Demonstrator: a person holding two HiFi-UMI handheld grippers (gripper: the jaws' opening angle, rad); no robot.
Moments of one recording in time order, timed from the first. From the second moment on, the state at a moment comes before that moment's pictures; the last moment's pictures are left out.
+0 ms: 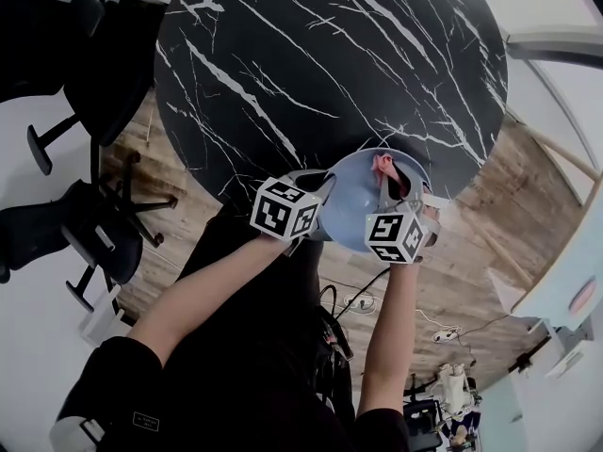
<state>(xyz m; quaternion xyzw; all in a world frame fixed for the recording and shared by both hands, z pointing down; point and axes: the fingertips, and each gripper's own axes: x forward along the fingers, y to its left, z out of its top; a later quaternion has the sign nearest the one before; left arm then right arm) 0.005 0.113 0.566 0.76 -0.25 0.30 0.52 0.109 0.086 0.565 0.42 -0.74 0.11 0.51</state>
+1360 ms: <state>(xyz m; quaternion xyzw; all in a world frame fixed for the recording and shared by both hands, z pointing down) 0.006 0.115 0.566 0.77 -0.23 0.31 0.50 0.064 0.233 0.569 0.30 -0.77 0.15 0.54</state>
